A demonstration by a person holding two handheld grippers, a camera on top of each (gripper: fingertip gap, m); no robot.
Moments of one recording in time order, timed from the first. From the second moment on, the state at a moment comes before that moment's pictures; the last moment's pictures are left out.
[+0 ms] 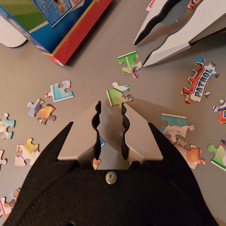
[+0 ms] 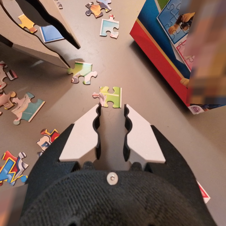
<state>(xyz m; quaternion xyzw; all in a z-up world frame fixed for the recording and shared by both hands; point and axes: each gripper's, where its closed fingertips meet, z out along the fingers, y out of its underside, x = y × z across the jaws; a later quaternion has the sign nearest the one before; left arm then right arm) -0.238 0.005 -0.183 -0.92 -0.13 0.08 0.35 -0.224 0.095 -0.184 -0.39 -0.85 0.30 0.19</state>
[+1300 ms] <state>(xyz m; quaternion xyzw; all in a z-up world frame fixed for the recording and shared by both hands) -0.232 0.007 -0.192 -0.93 -0.13 0.06 0.34 -0.209 0.076 -0.193 -0.36 -0.87 0.30 0.13</state>
